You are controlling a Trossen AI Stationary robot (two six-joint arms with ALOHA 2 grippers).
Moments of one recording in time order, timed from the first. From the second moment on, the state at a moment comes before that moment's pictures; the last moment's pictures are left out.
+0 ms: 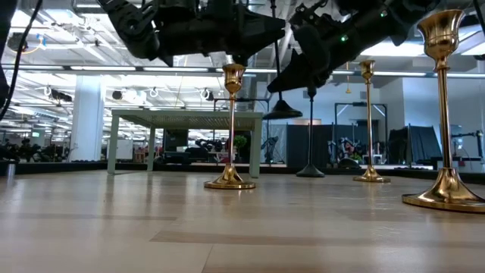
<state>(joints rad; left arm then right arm) 0.13 1.51 0.86 0.94 0.29 0.07 0.05 1.46 0.77 0.19 0.36 0.02</state>
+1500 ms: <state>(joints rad) 0.15 1.46 0.86 0.81 0.31 0.07 0.09 1.34 0.77 0.00 0.37 0.03</state>
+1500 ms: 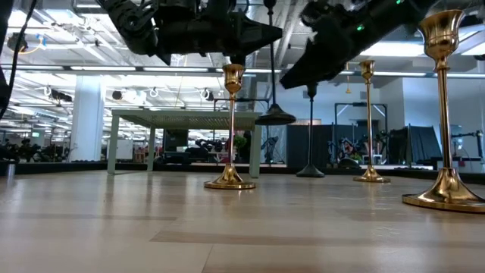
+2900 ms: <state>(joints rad) 0.28 0.84 0.86 0.11 0.10 0.26 0.32 1.24 0.76 -0.56 0.75 0.49</state>
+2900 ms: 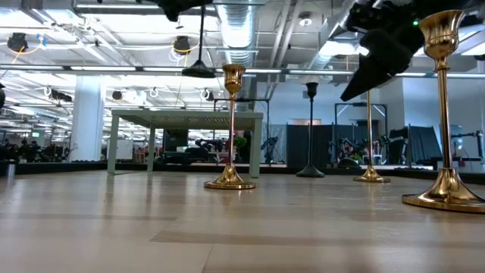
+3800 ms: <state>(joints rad) 0.69 0.85 0.86 0.12 0.05 0.17 0.34 1.12 0.45 -0.17 0.76 0.52</state>
